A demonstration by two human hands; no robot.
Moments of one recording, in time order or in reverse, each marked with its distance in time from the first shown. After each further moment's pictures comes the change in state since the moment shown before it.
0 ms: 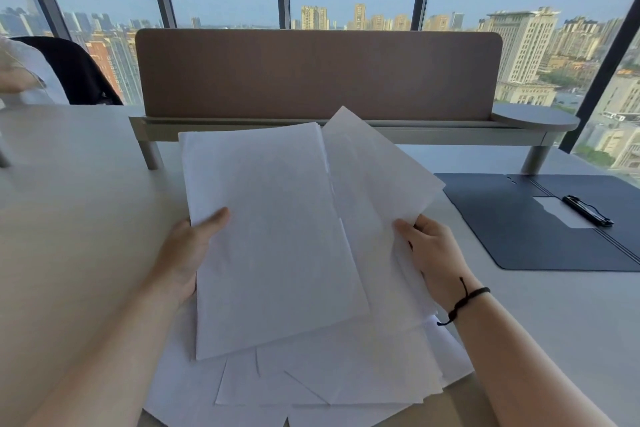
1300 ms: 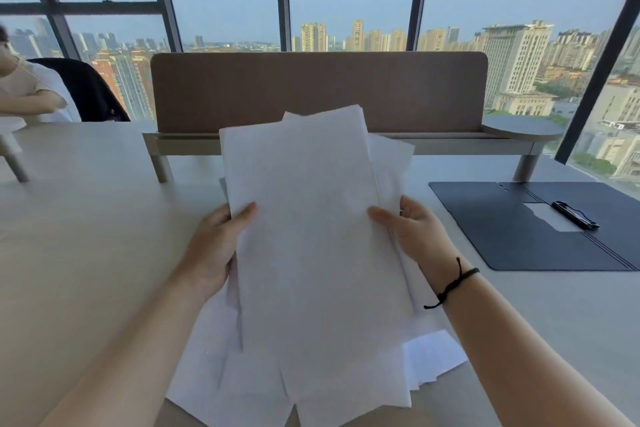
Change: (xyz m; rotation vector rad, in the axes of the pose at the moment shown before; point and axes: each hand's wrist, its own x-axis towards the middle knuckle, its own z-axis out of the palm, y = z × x) left_hand -0.028 0.023 0.024 -0.024 -0.172 0.073; right_hand -0.028 -0.056 0.017 0.165 -0.238 -0.173
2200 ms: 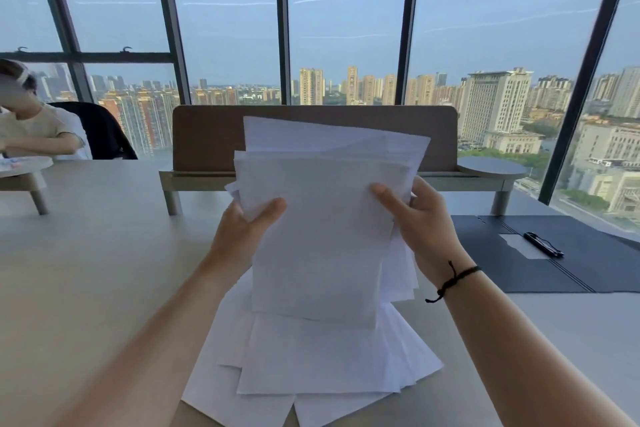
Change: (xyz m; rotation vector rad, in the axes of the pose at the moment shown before) left_hand -0.025 0.052 0.032 0.166 -0.091 0.321; right_hand -0.039 -0.081 0.008 0.037 0.082 -0.330
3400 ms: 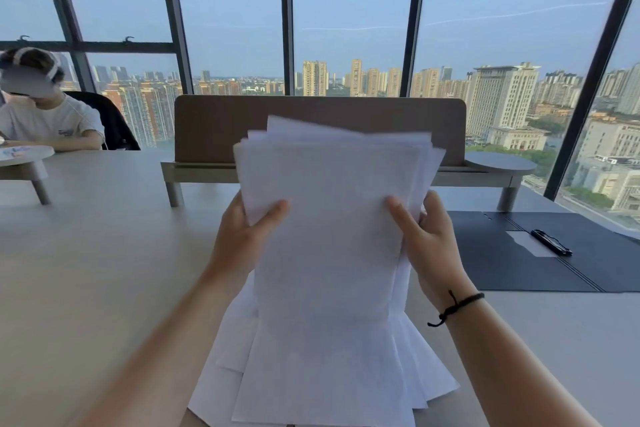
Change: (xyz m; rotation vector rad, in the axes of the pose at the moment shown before) left_hand -0.011 -0.010 0.001 -0.075 0.068 0.082; right_hand -0.019 0.029 -0.003 -0.025 0.088 -0.028
